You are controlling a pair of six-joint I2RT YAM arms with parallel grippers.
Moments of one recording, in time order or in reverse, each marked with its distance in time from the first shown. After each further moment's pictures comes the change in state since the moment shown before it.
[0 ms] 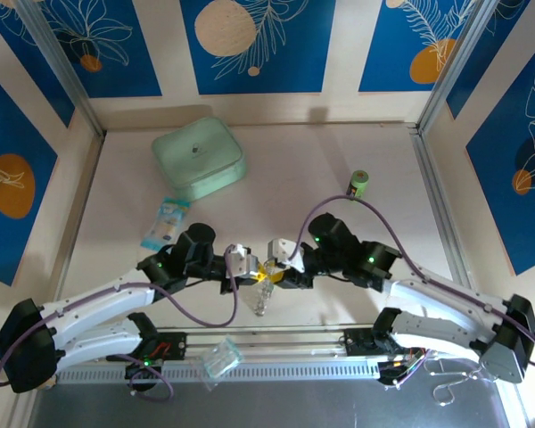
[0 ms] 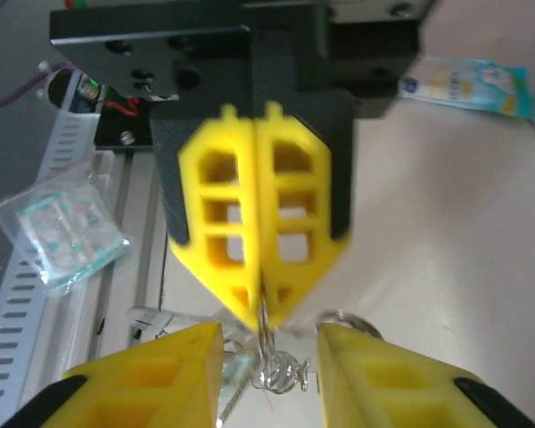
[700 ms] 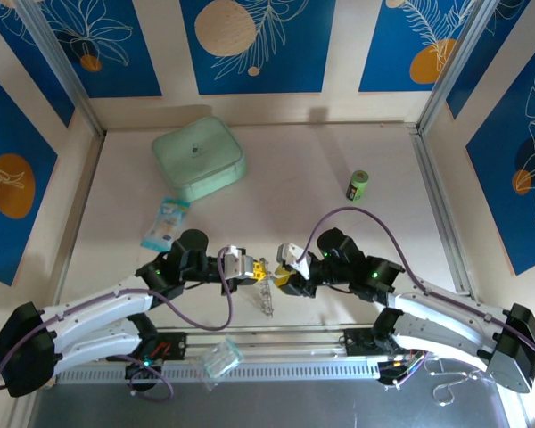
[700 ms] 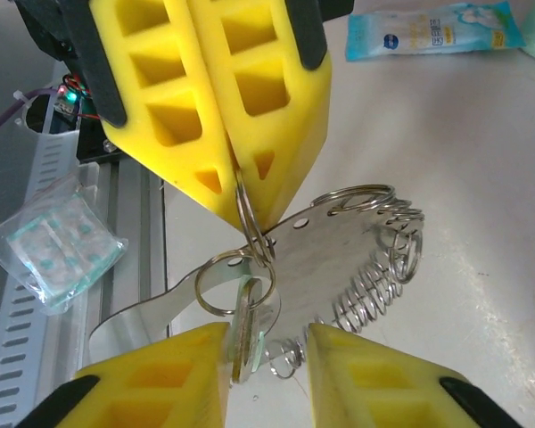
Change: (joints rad) left arm 0.000 -0.029 -0.085 0.179 -0.001 -0.063; right arm 0.016 -0.056 -0.183 0.156 0.036 0.177
